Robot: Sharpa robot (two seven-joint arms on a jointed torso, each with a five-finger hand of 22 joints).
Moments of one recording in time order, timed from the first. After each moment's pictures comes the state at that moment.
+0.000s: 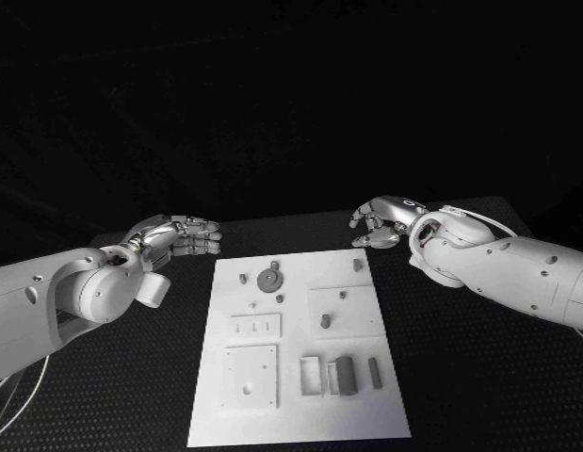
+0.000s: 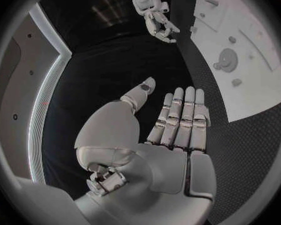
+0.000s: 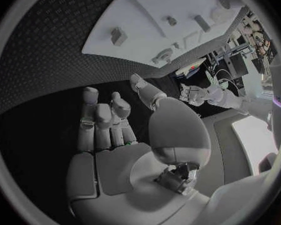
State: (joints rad) left arm 1.35 -0.82 -0.20 1.32 -0.03 -0.11 0.23; left_hand 1.08 -0.03 0.45 -0.28 0.08 0.74 0.19 0.32 0.44 1.02 0.18 0.13 0.07 0.84 0.17 0.32 0.57 0.02 0.78 0.06 0.07 0.78; right arm 1.21 -0.77 0.02 1.17 -1.47 -0.31 0.01; right_hand 1.06 -0.14 0.58 -0.26 0.05 0.84 0.15 0.24 0.48 1.15 0.04 1.23 1.00 1.07 -0.06 1.54 0.89 0.25 1.05 0.03 0.85 1.31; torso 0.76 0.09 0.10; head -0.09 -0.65
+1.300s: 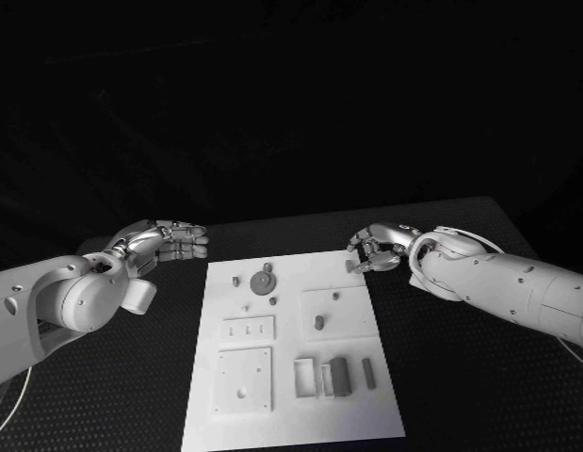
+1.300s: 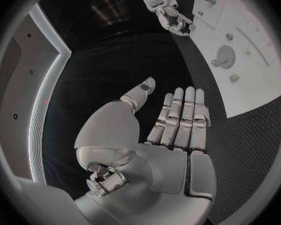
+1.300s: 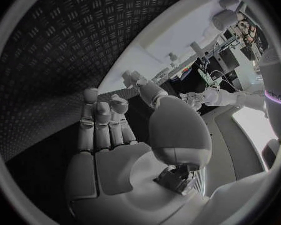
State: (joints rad) left arm 1.35 -0.82 -0.20 1.31 -0.03 -0.11 0.23; left_hand 1.08 -0.03 0.45 -0.28 0.08 0.74 0.19 0.32 0.44 1.02 0.18 0.12 0.07 0.84 0.17 0.32 0.57 0.02 0.78 0.06 0.07 0.78; right arm 1.13 -0.74 0.01 0.99 -1.38 -0.23 0.20; right_hand 1.08 -0.17 0.58 -0.28 0.05 0.78 0.13 0.23 0.47 1.07 0.01 1.20 0.99 0.99 -0.08 1.52 0.88 0.25 0.97 0.06 0.81 1.31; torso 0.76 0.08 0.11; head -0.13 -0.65
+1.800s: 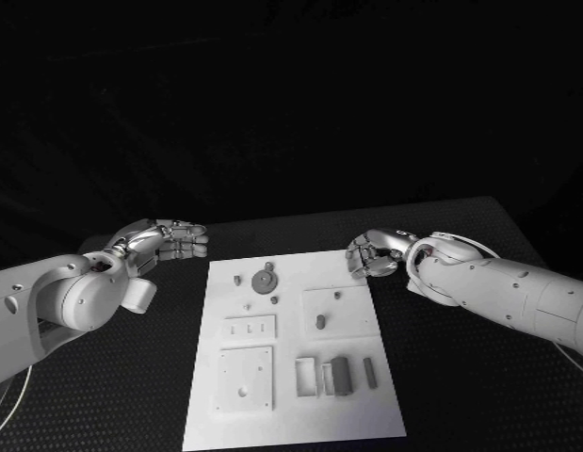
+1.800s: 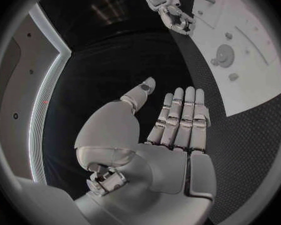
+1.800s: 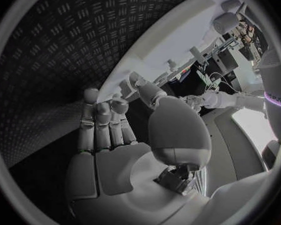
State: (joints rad) left arm 1.35 -0.82 -0.20 1.31 -0.03 -0.11 0.23; left_hand 1.08 -0.03 0.45 -0.28 0.08 0.74 0.19 0.32 0.44 1.02 0.18 0.12 0.07 0.84 0.17 0.32 0.57 0.02 0.78 0.06 0.07 0.78; right arm 1.11 -0.72 0.01 0.98 -1.38 -0.23 0.21; right_hand 1.09 -0.16 0.57 -0.28 0.05 0.82 0.12 0.27 0.49 1.06 0.02 1.20 0.99 0.98 -0.08 1.52 0.88 0.25 0.97 0.07 0.81 1.31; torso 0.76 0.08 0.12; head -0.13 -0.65
